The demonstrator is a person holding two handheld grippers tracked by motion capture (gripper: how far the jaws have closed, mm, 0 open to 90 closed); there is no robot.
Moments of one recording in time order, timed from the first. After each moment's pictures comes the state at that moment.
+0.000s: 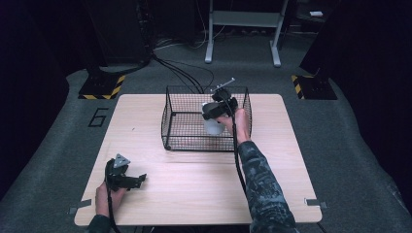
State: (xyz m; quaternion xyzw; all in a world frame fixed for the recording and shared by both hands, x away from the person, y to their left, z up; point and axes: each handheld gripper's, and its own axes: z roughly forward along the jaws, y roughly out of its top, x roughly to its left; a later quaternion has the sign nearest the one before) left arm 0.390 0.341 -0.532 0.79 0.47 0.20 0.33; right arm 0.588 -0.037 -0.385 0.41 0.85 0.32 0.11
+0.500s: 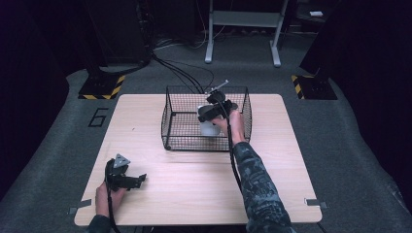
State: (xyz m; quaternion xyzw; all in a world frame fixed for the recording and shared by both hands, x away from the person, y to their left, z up) left arm 0.390 0.340 -0.532 0.79 0.47 0.21 0.34; right arm 0.590 -0.021 -0.396 0.40 0.86 0.30 0.10
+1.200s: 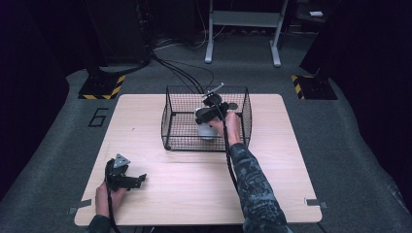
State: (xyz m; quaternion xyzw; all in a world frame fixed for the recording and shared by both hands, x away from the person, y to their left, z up) left arm 0.390 0.341 -0.532 0.79 0.47 0.20 0.33; right arm 0.595 -0.011 -0.412 0.41 0.86 0.30 0.10
